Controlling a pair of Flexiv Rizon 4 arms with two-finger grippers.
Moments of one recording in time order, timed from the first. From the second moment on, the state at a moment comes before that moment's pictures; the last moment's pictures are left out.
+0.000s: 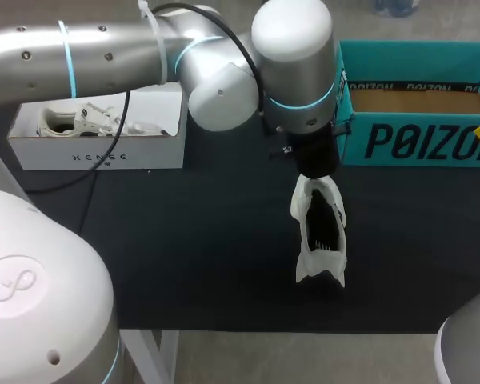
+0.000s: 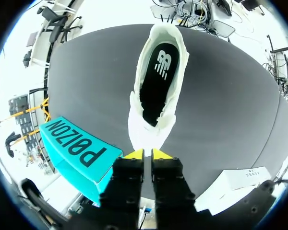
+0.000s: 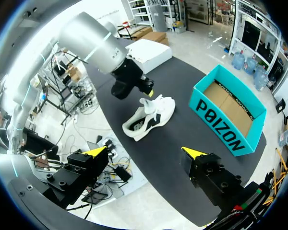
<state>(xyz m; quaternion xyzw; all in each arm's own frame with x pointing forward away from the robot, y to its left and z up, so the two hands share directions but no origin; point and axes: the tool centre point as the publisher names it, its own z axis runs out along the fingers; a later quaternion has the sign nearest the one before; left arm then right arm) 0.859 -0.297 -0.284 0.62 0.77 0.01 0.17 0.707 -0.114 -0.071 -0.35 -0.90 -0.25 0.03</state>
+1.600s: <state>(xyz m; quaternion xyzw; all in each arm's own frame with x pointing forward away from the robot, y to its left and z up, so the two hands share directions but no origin) 0.828 -0.303 -0.331 0.64 0.76 -0.02 0.13 0.707 -0.114 -0.071 -0.35 -0.90 -0.25 0.03</state>
